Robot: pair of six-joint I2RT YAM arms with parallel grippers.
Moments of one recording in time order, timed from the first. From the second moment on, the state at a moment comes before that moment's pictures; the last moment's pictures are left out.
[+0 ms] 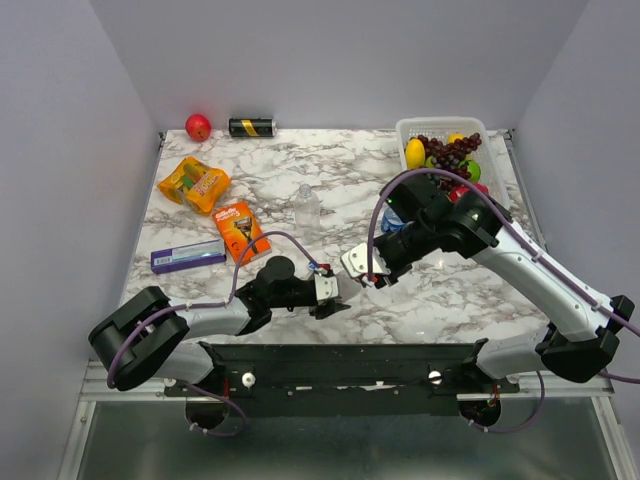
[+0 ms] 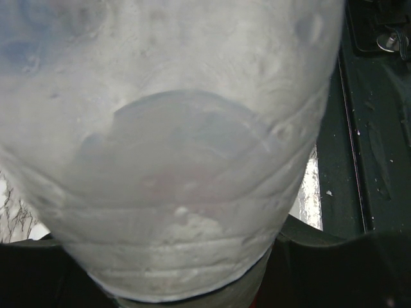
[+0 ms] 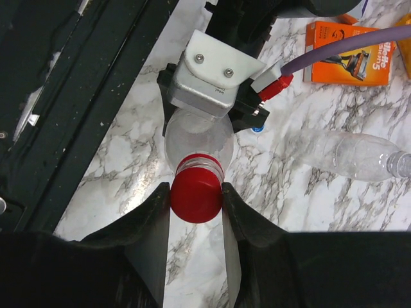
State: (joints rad) left arm -0.86 1.33 0.35 0.72 0.56 0.31; right arm 0.88 1.36 1.62 -1.28 -0.54 -1.20
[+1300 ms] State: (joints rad) left arm -0.86 1.34 0.34 0.72 0.56 0.38; right arm 0.89 1.41 1.67 -1.34 -0.53 -1.19
